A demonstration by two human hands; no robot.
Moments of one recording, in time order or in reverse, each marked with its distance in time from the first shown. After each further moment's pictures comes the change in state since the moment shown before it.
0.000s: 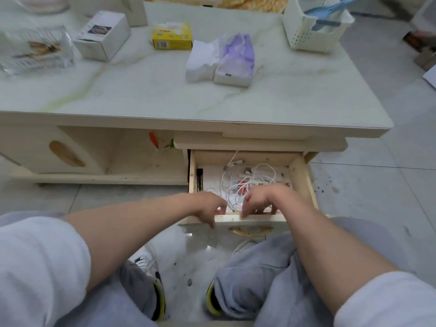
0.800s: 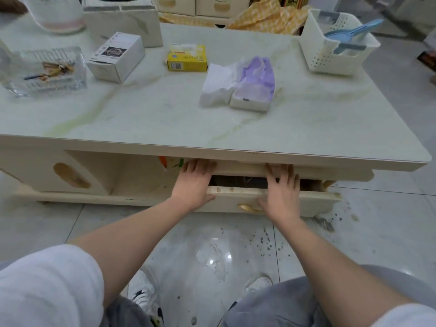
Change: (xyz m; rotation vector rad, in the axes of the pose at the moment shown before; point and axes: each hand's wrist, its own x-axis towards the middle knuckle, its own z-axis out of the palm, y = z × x) left_hand 0.017 -0.091 -0.039 0.209 0.868 -0.332; right_hand 0.055 0.011 -0.016 -0.276 1.233 0.048
